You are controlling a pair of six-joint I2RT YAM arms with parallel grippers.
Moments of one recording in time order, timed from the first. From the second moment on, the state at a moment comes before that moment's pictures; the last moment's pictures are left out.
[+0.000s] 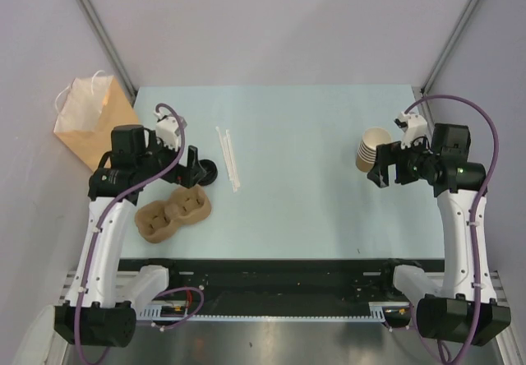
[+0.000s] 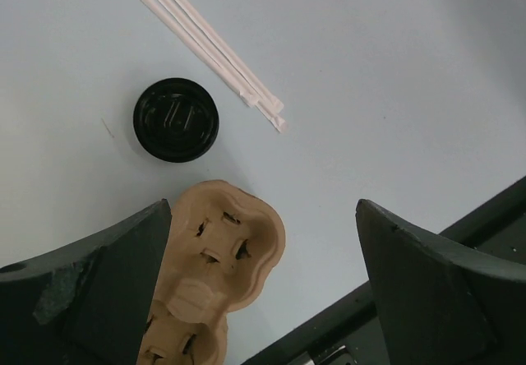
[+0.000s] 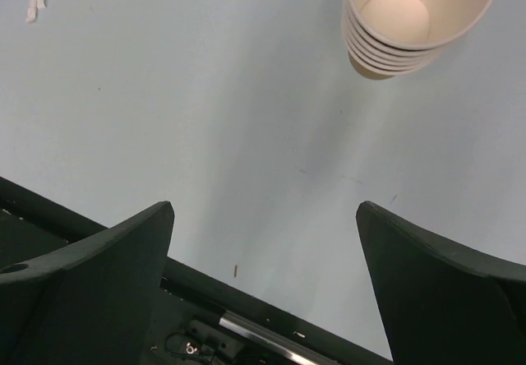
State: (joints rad) left arm -0.04 0.98 1.13 -0.87 0.46 0.20; right arm -0.14 1.00 1.18 -1.00 -0.49 -0.26
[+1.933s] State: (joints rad) left arm -0.04 0.92 1.15 -0.74 0.36 0.10; right arm -0.22 1.77 1.68 -1.03 -0.34 -0.09
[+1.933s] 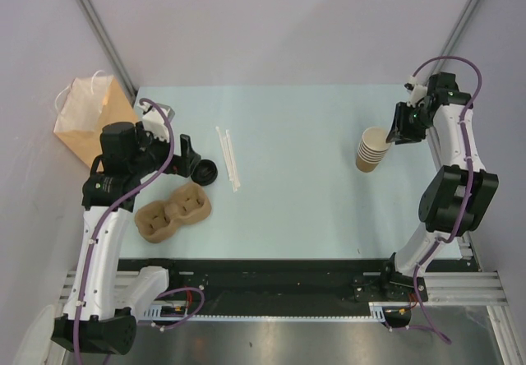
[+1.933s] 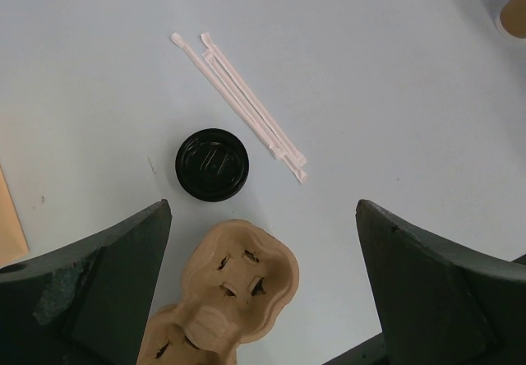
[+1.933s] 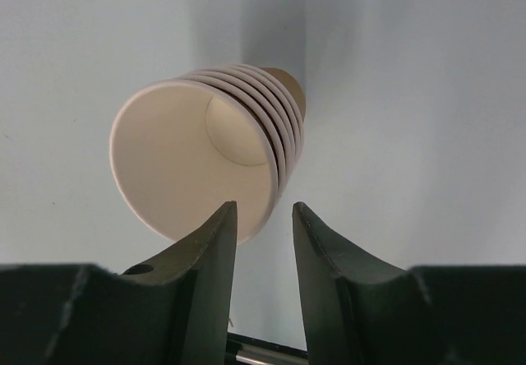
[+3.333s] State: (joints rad) left arm -0.04 0.94 1.15 -0.73 0.45 0.10; right arm -0.32 1.80 1.84 -1.10 -0.52 -0.05
